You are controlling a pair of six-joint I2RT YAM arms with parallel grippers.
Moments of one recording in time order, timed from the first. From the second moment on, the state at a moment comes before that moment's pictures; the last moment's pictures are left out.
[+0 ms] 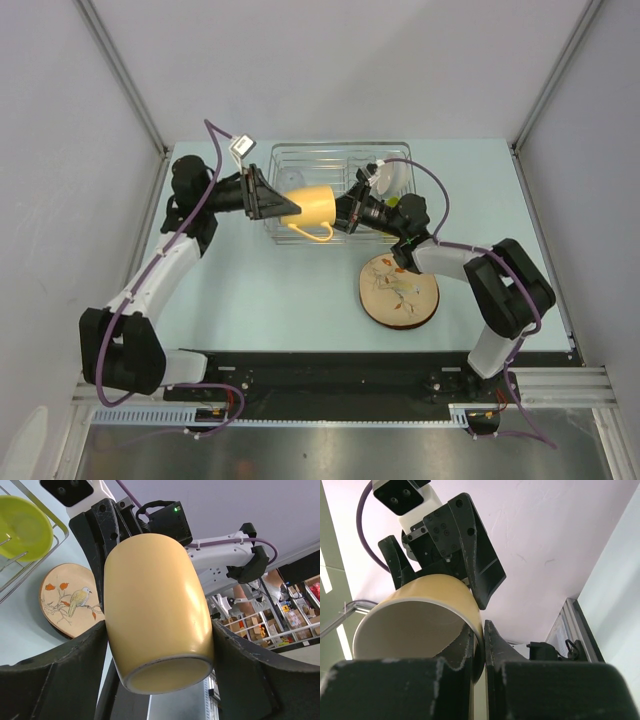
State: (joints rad) left arm -0.18 1.31 1.01 0.30 1.25 -0.91; right arm 0.57 1.72 0.90 1.14 -0.70 1.63
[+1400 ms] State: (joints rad) left arm -0.23 1.76 1.86 -0.85 0.51 0.13; right arm 0.16 1.07 0.83 0.40 -0.78 1.16
